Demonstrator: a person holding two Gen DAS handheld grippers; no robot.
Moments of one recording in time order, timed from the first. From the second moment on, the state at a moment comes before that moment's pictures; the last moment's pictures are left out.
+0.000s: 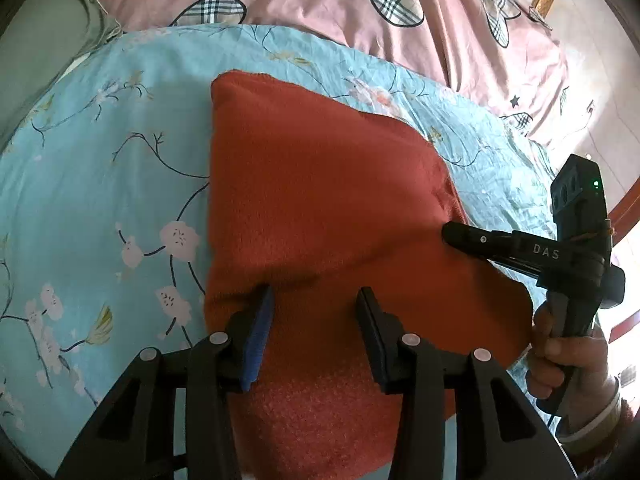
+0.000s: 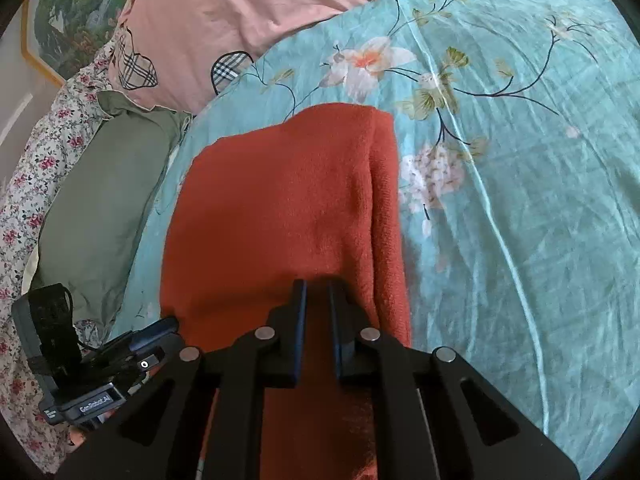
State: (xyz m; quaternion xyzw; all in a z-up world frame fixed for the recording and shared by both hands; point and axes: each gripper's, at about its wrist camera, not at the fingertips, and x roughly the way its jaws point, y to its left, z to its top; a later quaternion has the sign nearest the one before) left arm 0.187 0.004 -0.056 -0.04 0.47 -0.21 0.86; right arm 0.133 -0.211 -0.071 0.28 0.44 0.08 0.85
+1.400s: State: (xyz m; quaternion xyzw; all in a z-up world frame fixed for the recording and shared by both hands) left arm 0.000 0.059 0.000 0.10 0.39 -0.01 0.92; right arm -0.039 -0.161 -0.012 0.14 0.41 0.05 0.90
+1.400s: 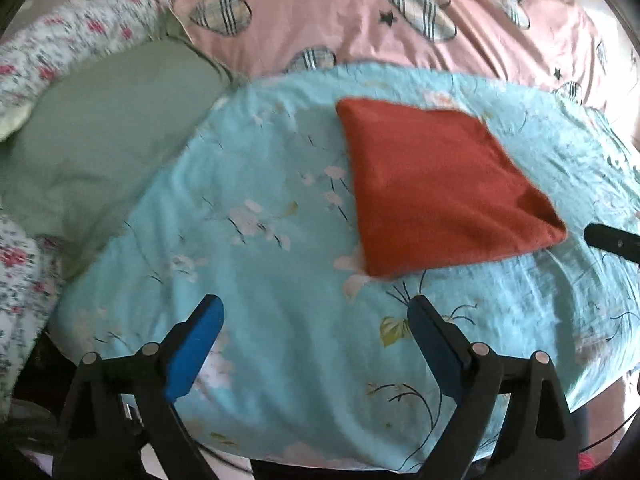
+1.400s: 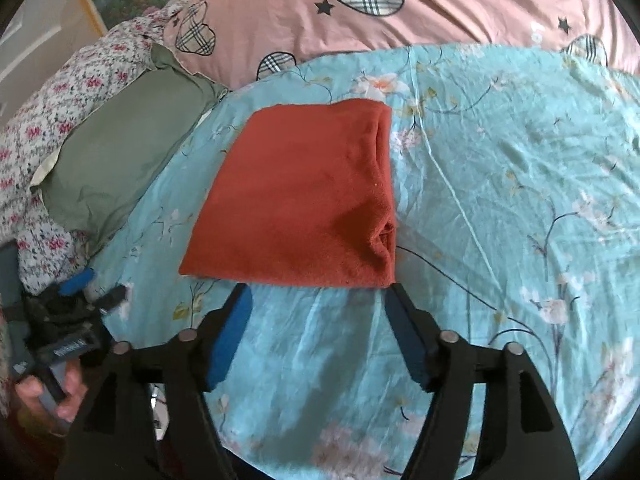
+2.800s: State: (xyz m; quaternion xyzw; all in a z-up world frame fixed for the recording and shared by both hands) left arm 0.063 0.027 0.006 0.11 0.42 0.01 0.90; right arm 0.007 -0.141 -0.007 0.04 0.44 0.05 0.90
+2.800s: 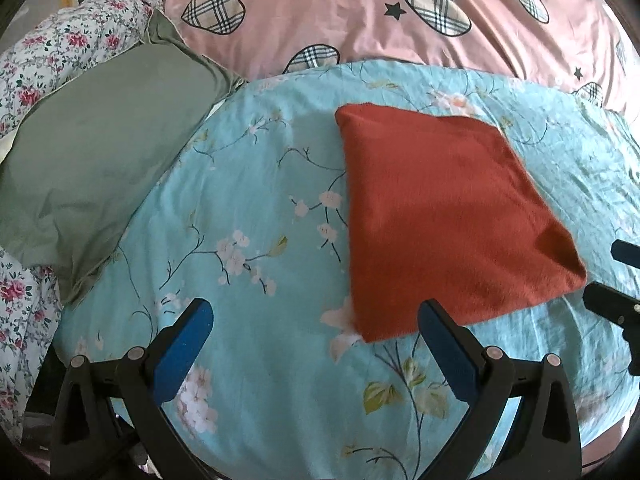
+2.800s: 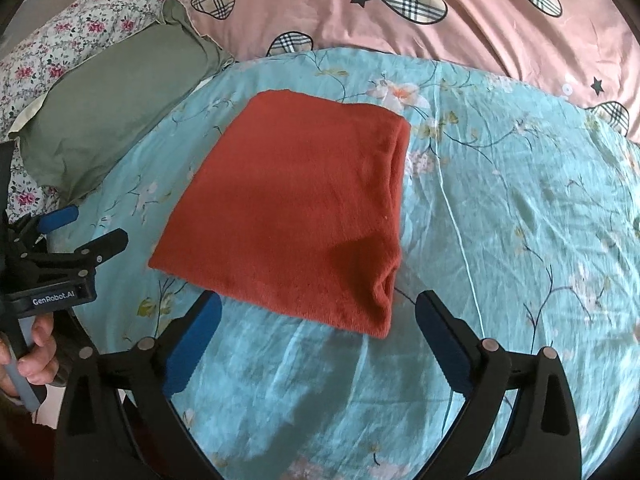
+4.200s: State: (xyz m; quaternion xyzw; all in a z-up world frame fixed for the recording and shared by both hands) left arm 0.127 0.017 0.016 0.10 0.42 0.03 0.90; right arm 0.092 -0.155 0.014 0.05 0.43 0.08 0.90
